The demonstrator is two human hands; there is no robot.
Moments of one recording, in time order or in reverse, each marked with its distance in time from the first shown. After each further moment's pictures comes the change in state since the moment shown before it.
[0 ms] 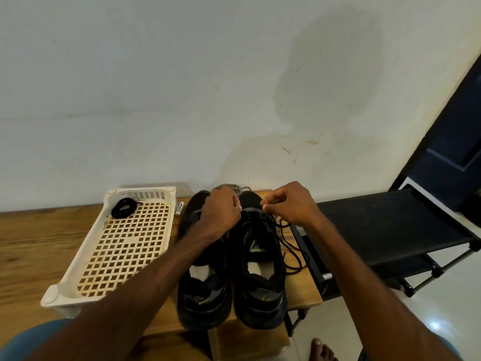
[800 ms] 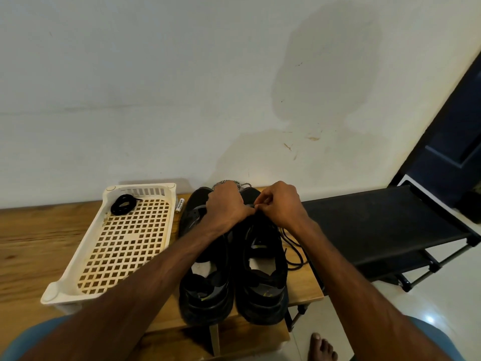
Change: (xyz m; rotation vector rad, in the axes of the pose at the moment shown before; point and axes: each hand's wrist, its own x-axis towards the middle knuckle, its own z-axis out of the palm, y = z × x) left_hand -0.008 0.020 -0.008 0.043 -0.038 -0.087; right_hand 0.007 -0.006 0.030 -0.204 0.041 -0.038
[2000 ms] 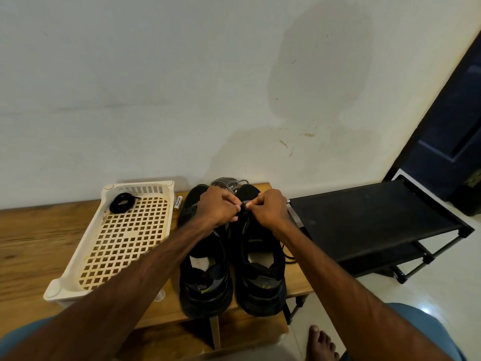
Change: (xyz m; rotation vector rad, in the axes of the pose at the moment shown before) left_hand -0.005 -0.030 0.005 -0.469 -0.090 -0.061; right_hand -0.009 -0.007 0.034 0.205 0.112 0.215
